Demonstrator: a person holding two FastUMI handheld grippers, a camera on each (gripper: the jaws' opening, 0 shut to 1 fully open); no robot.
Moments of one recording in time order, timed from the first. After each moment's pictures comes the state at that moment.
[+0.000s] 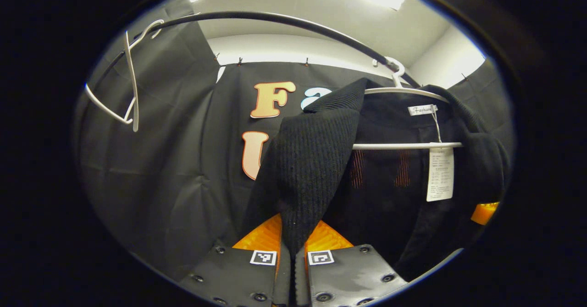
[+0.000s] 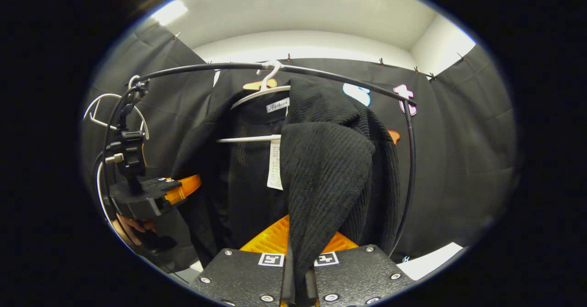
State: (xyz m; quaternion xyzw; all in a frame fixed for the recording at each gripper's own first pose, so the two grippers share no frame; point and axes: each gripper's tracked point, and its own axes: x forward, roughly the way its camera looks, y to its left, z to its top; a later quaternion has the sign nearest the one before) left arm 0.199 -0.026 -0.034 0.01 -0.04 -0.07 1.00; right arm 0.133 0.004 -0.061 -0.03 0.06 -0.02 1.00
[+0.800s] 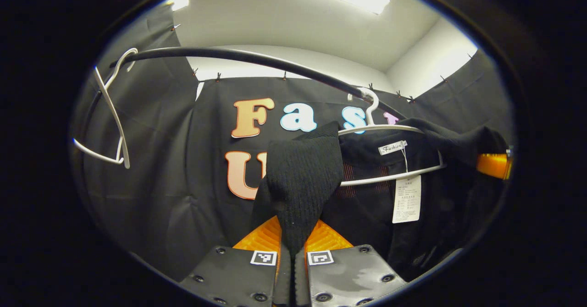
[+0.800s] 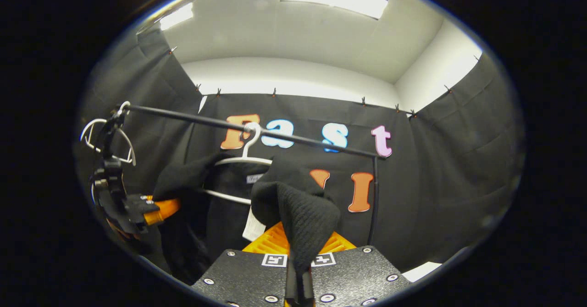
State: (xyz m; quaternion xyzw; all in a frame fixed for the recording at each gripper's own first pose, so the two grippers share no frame) left arm 0.174 -0.040 0.027 0.03 -0.08 -0.12 0.99; right arm 0.100 -0.029 0.083 -0.07 -0.06 -0.10 0.99
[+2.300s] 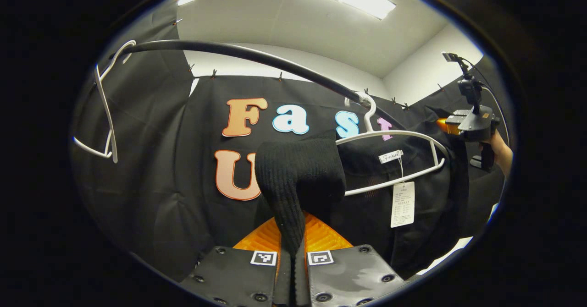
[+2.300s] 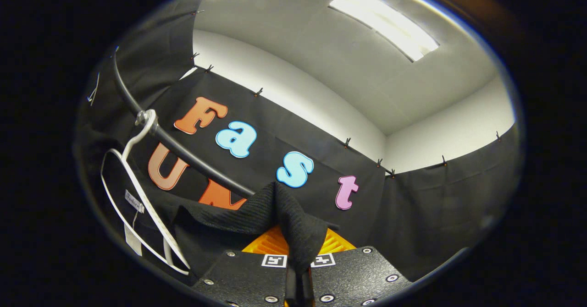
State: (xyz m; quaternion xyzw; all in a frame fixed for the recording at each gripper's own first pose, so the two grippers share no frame) left arm 0.184 -0.048 0.034 0.01 -0.08 -0.15 0.99; right arm 0.247 -0.180 0.178 -0.29 -0.05 -0.18 0.94
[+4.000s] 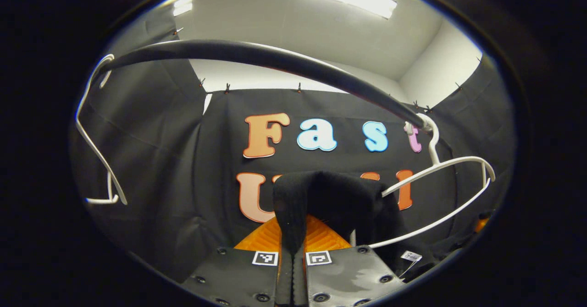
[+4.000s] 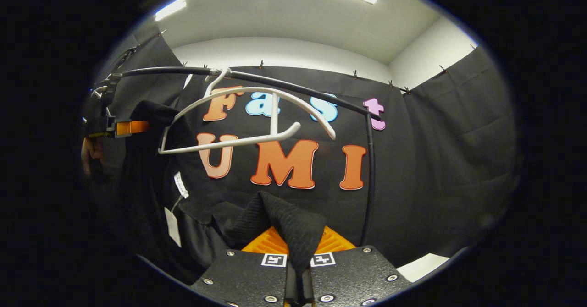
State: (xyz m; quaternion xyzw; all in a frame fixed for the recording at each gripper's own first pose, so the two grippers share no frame) left arm 0.257 0.015 0.112 0.04 -0.12 -0.06 0.99; right arm 0.158 -0.084 -0.036 -0.06 0.02 -0.12 0.99
